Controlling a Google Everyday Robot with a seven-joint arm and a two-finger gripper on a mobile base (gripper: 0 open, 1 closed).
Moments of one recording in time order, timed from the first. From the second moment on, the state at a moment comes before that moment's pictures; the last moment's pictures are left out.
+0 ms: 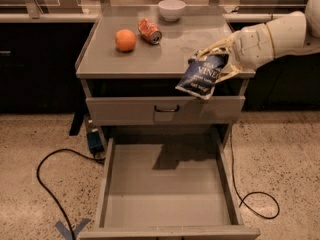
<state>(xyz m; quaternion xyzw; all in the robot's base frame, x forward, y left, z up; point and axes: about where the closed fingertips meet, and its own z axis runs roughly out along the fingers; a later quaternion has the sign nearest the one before) 0.600 -0.128 0.918 -0.81 0.30 0.09 0.50</state>
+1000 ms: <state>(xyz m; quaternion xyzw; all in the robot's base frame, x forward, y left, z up) 0.614 -0.134 0.937 -0.81 0.30 0.07 0.50</state>
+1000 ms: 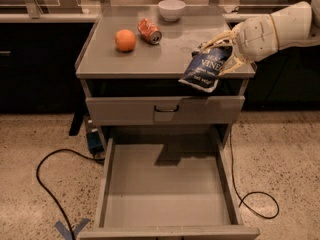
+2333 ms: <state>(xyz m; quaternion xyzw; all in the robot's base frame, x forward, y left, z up) 0.788 -0.214 0.953 -0.74 0.37 -0.15 0.54</state>
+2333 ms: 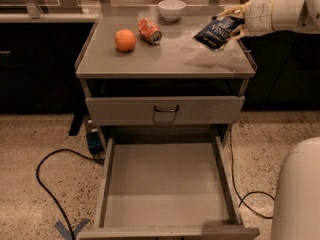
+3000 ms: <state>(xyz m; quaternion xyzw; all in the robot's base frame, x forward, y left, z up) 0.820 -0.173 0.921 -0.76 0.34 -0.13 0.54</state>
